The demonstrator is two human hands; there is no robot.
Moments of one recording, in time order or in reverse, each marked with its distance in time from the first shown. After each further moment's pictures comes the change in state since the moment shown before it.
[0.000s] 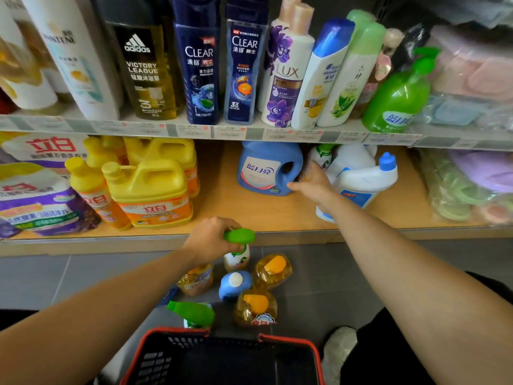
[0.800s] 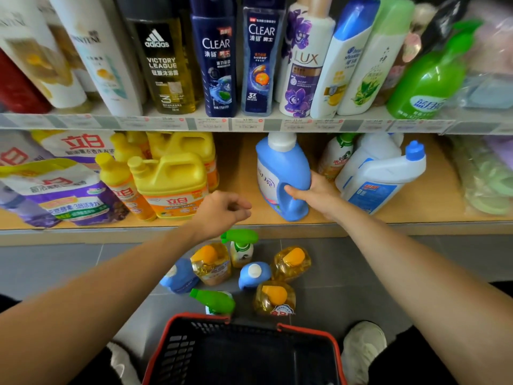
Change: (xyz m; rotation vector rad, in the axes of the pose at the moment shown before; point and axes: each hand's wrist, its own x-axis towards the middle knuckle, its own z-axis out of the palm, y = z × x) left_hand -0.005 0.007 -0.044 -0.317 0.105 -0.110; right_hand -0.020 0.021 0.037 0.185 -0.259 -0.094
